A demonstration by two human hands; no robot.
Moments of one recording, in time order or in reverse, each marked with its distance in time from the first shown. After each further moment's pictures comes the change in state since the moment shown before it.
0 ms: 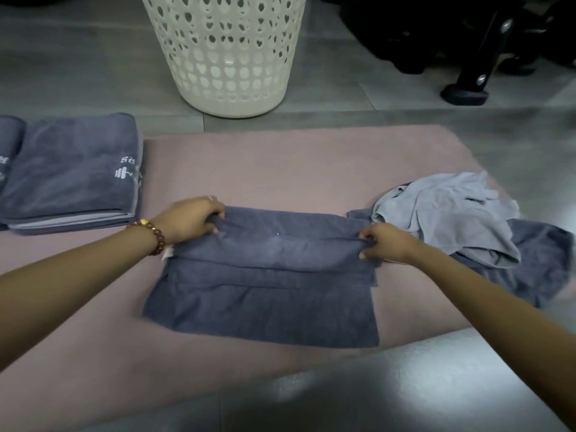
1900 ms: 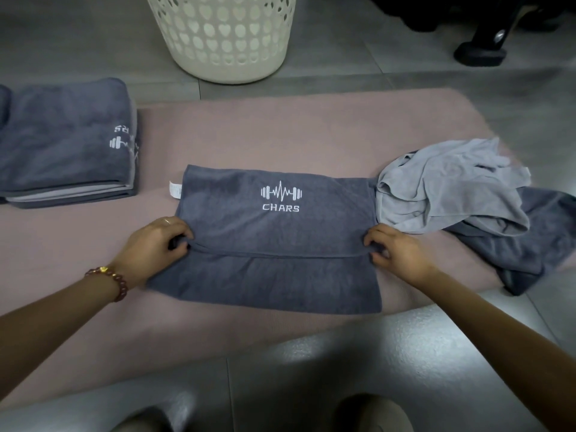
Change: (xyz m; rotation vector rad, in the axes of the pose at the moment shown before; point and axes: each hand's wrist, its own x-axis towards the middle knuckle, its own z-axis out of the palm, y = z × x) left_hand -0.097 -0.033 0.068 -0.129 0.322 0.029; right_hand -0.042 0.038 0.085 0.077 0.383 -0.282
